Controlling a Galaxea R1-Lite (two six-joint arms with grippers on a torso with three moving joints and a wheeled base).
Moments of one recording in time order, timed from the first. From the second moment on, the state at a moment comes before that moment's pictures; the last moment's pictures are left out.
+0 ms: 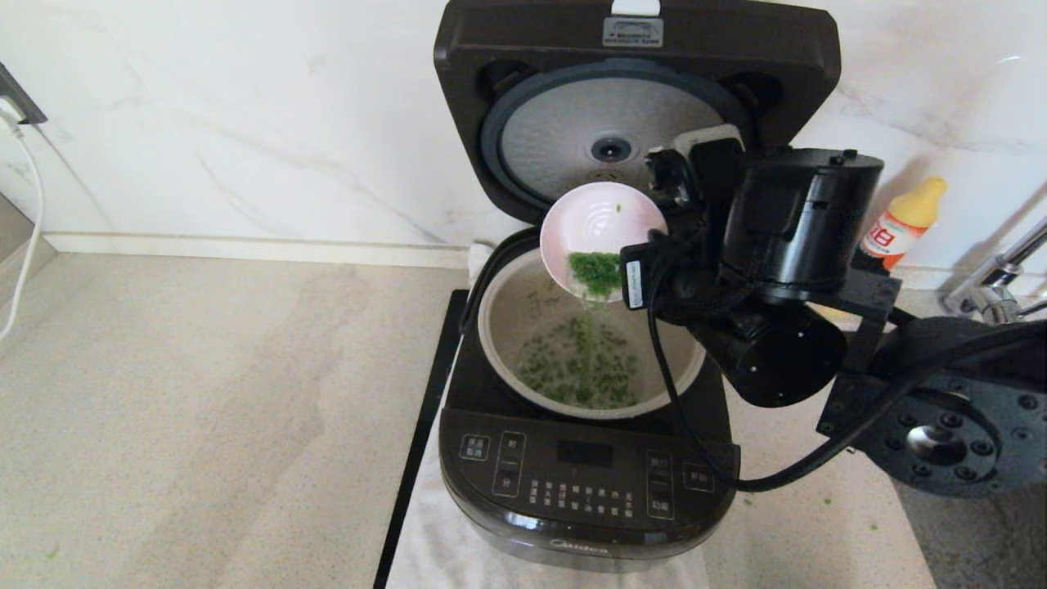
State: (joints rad) left arm -0.02 0.00 -0.04 0.09 0.01 -0.01; right arm 0.76 1.81 -1.19 -0.66 -0.72 -0.14
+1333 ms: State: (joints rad) left arm -0.02 0.00 -0.04 0.09 0.01 -0.01; right arm 0.84 1.98 -1.03 -1.38 -0.72 -0.57
